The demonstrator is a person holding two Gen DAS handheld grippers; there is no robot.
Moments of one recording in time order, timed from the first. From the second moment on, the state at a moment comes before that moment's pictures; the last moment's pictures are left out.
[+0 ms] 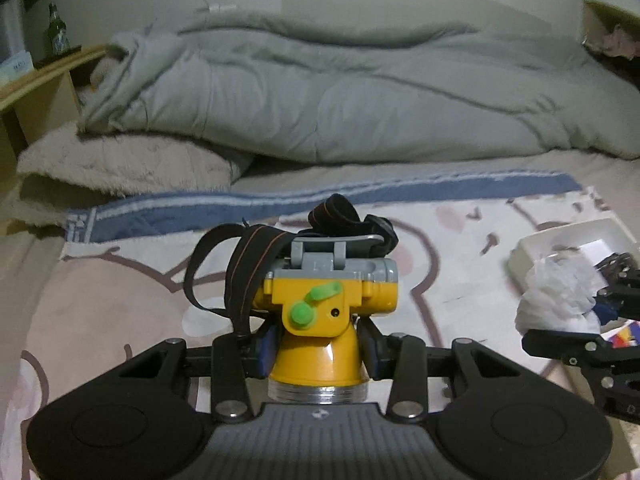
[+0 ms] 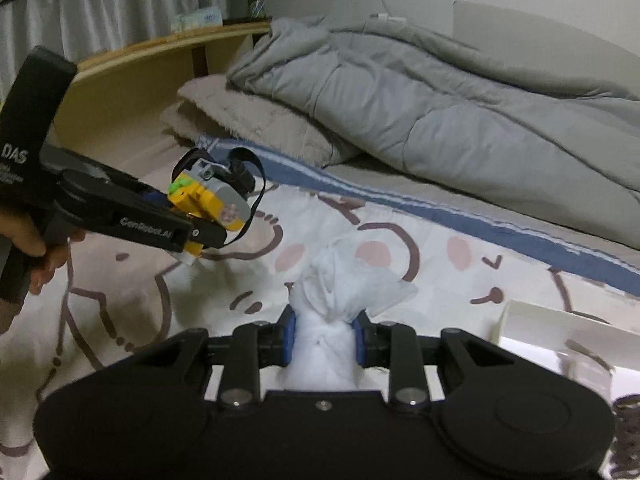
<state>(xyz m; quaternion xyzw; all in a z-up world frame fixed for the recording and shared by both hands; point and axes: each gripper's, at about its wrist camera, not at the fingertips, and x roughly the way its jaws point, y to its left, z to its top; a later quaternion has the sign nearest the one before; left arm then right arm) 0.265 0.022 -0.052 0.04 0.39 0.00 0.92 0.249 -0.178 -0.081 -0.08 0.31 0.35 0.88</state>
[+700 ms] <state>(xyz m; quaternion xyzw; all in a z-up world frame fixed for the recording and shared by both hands) 0.172 -0.040 -0.011 0.02 0.34 -0.03 0.94 0.176 -0.255 -0.027 -0.05 0.31 0.28 0.91</state>
